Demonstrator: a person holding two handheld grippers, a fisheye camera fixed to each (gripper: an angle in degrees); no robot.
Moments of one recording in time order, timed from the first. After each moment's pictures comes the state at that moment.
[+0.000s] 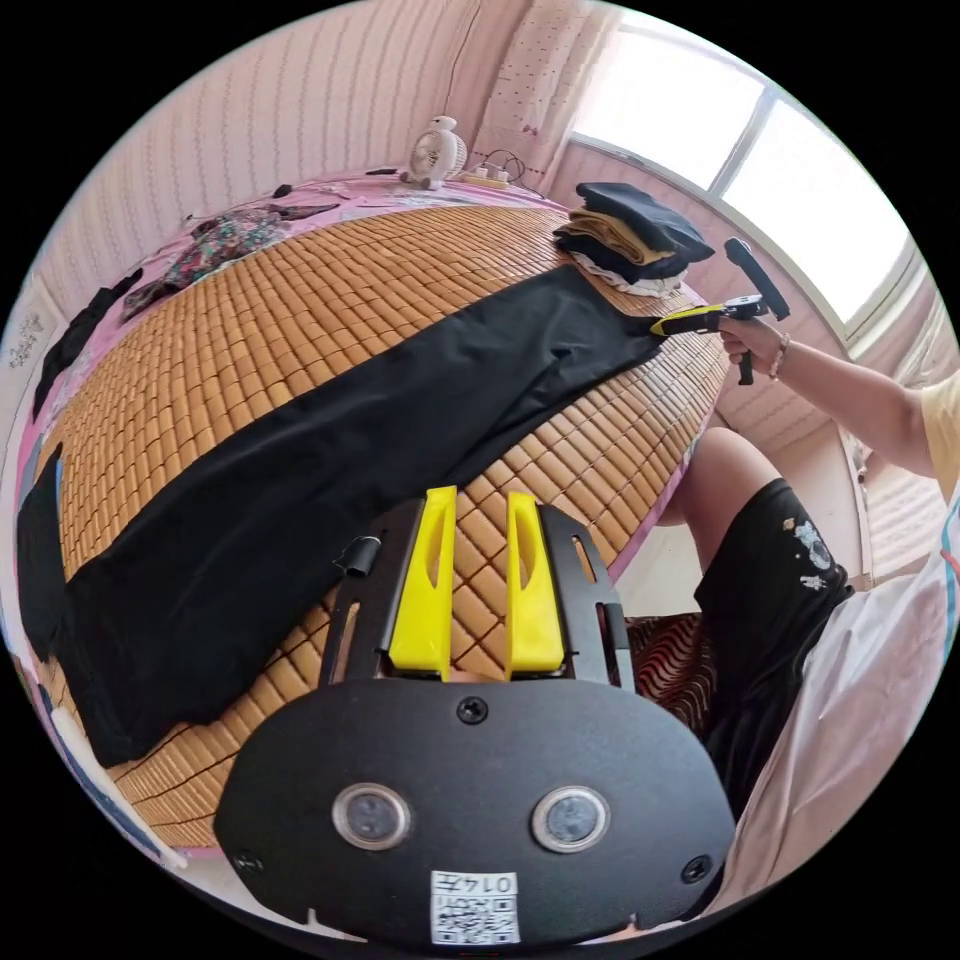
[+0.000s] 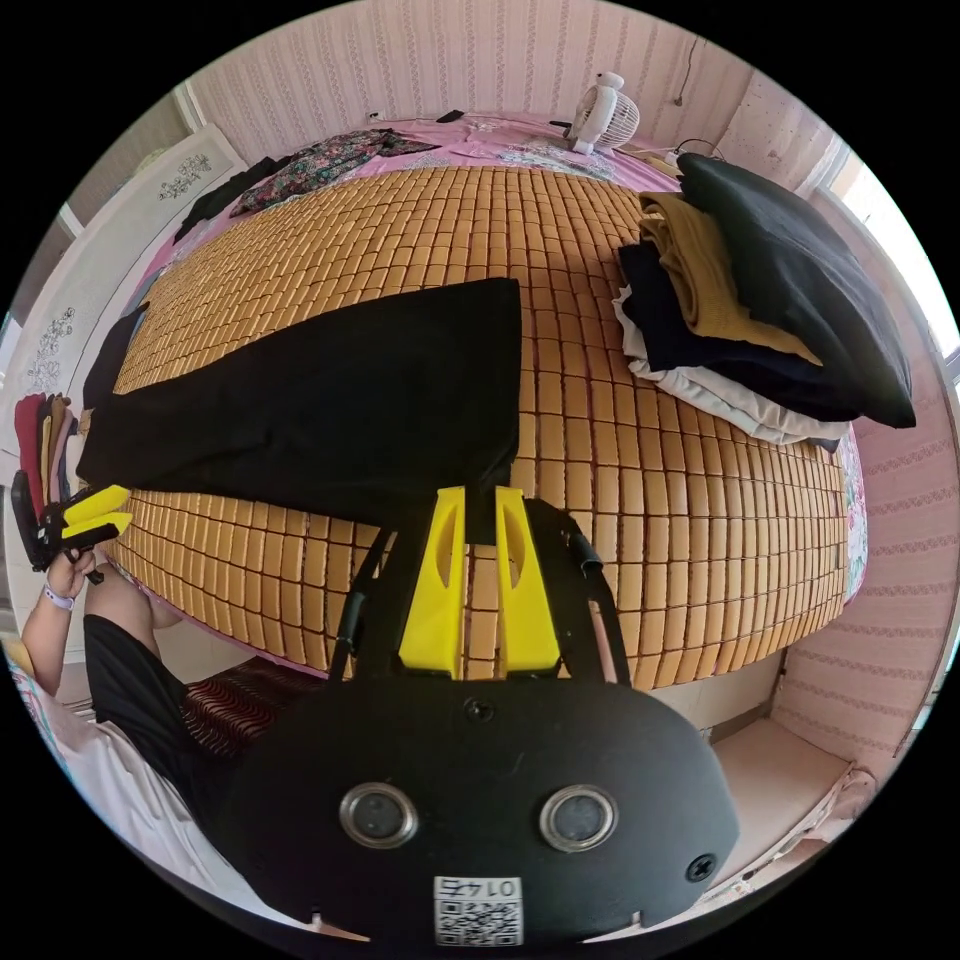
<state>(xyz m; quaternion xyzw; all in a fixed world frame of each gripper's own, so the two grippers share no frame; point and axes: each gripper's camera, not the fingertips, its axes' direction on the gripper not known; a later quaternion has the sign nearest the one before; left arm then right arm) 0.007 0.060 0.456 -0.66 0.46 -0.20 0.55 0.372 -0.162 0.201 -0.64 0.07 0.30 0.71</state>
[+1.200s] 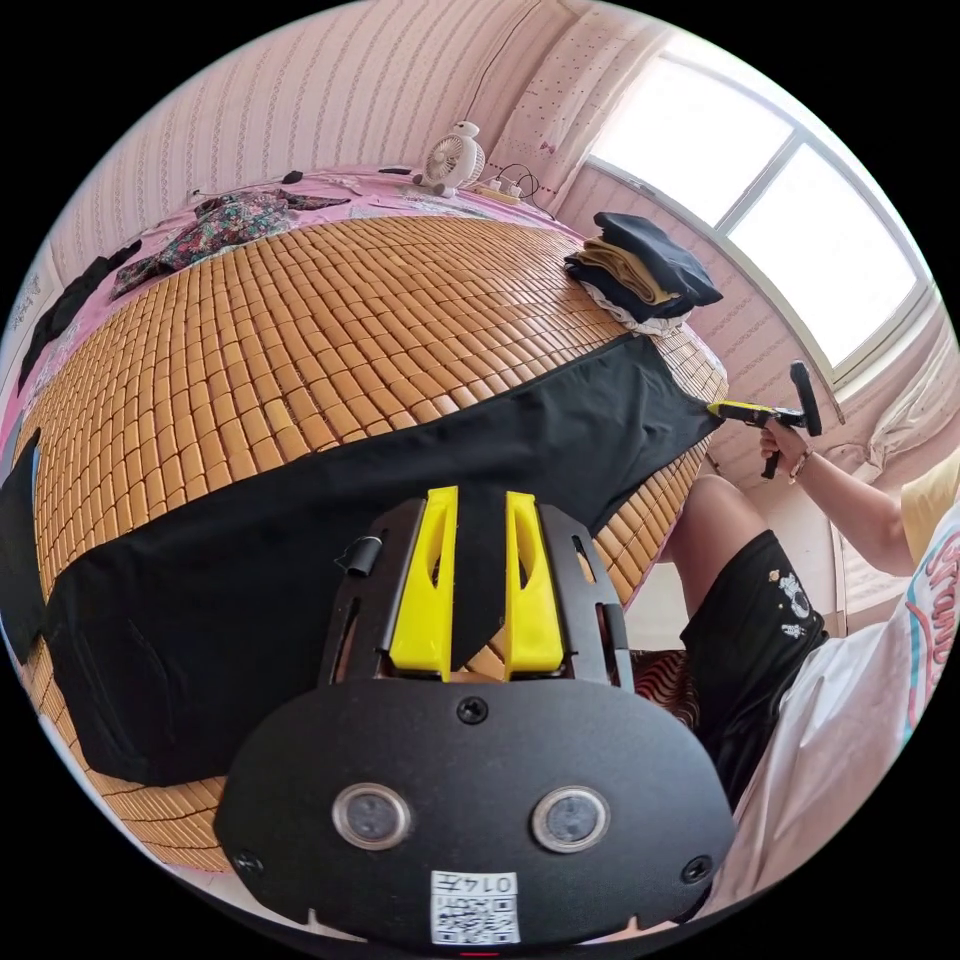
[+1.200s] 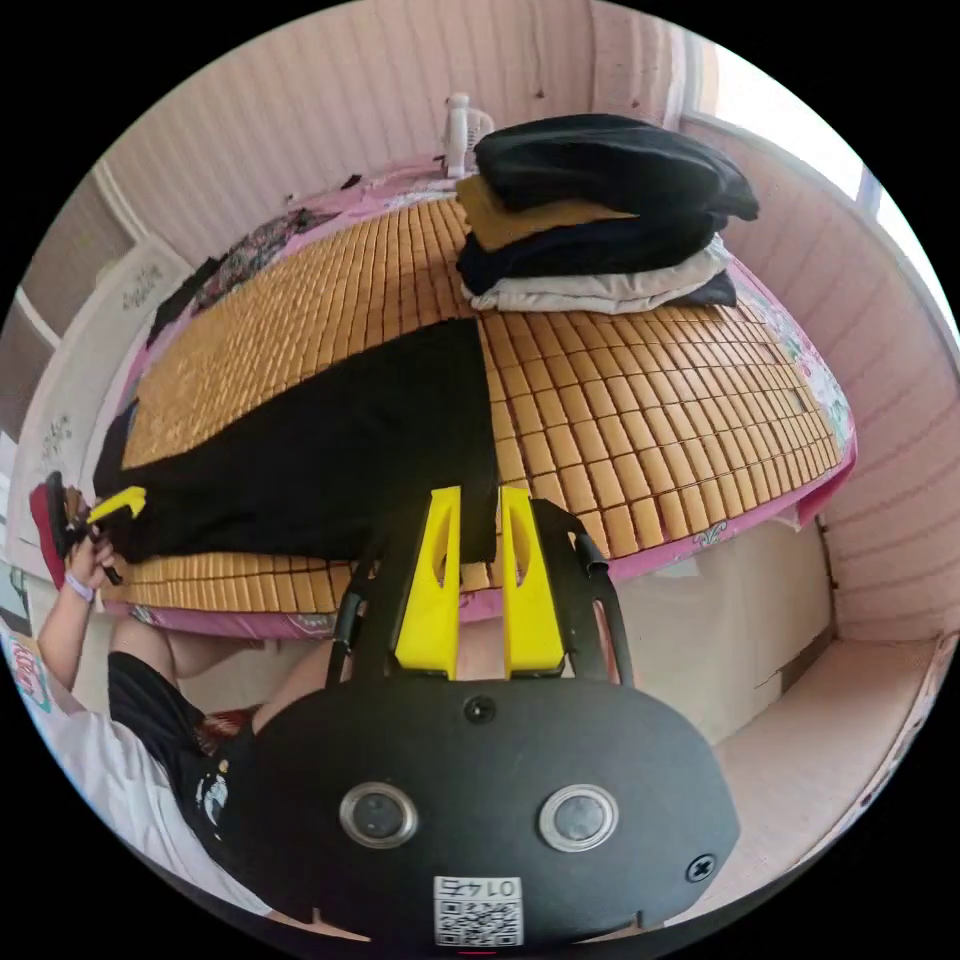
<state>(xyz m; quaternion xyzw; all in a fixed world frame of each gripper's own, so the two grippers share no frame) 0.080 0.108 0.488 -0.66 0.46 -0.25 0.54 0.384 -0.178 0.017 -0.54 0.16 0.41 0.72</state>
